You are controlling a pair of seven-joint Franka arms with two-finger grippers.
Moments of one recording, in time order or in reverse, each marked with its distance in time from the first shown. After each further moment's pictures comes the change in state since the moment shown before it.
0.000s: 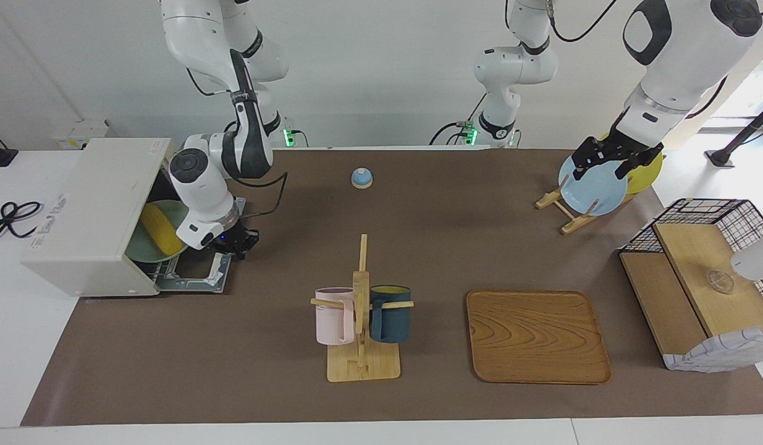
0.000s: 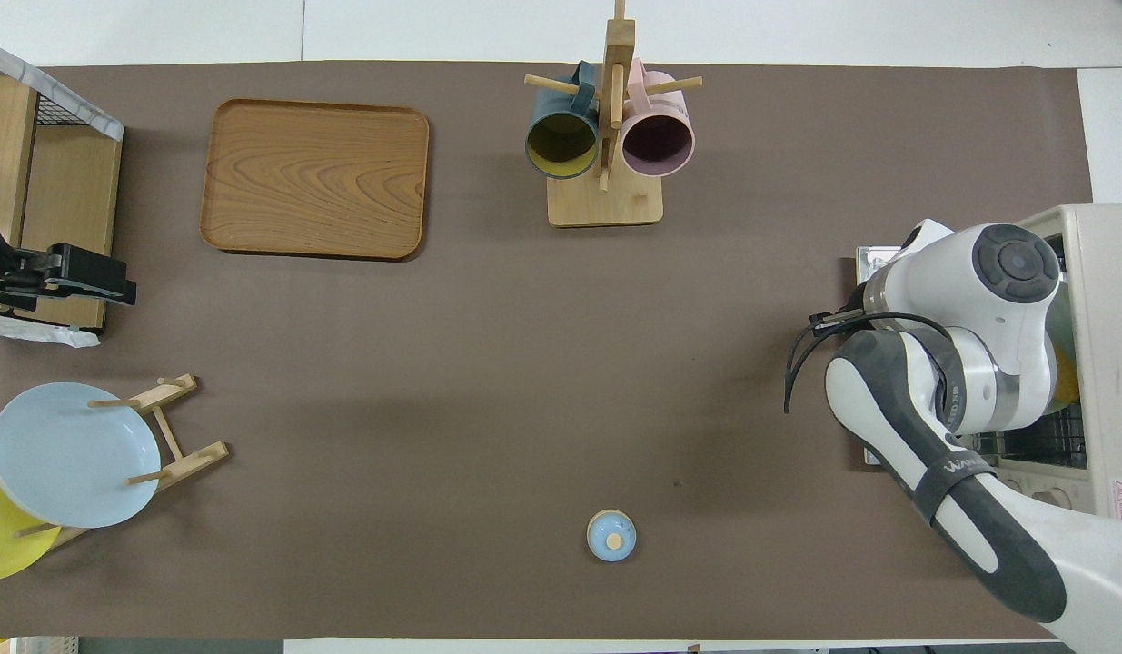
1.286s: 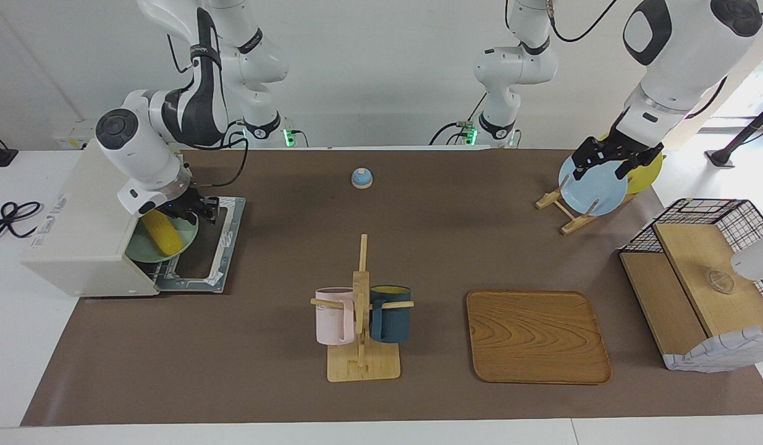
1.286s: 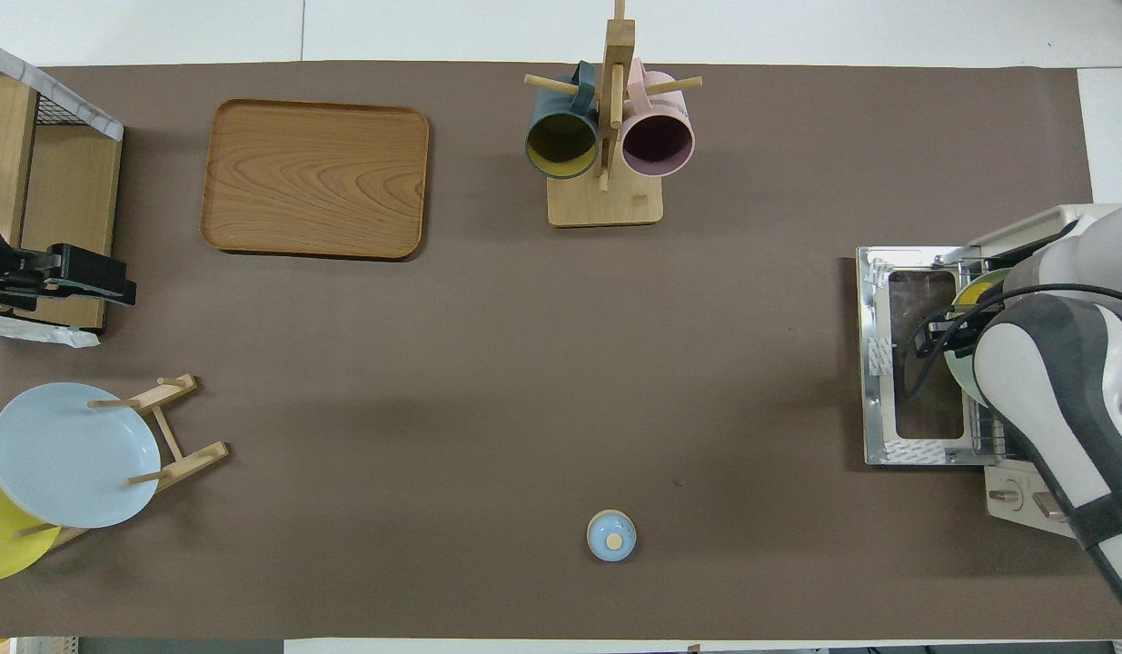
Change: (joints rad) left arm 0.000 0.000 0.000 0.000 0.000 0.000 0.000; right arm -0.137 -0.149 -0.031 0.101 -0.002 -0.392 0.018
